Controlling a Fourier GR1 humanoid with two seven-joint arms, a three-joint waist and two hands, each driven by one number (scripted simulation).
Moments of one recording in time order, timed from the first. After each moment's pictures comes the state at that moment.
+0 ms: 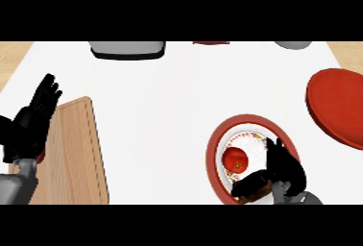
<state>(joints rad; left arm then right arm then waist) -0.15 0.49 -0.09 -1.52 0.22 0.27 0.09 -0.07 -0.18 0.35 -1.67 0.68 0.27 1.21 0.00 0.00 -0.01</state>
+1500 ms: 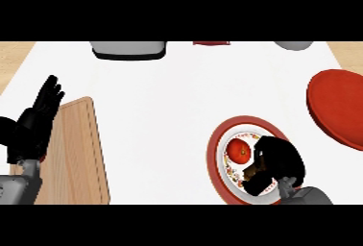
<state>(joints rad) -0.15 0.43 -0.05 -1.52 0.16 0.23 0.10 -0.10 -0.26 0.36 -1.60 0.87 0.34 0.71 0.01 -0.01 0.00</state>
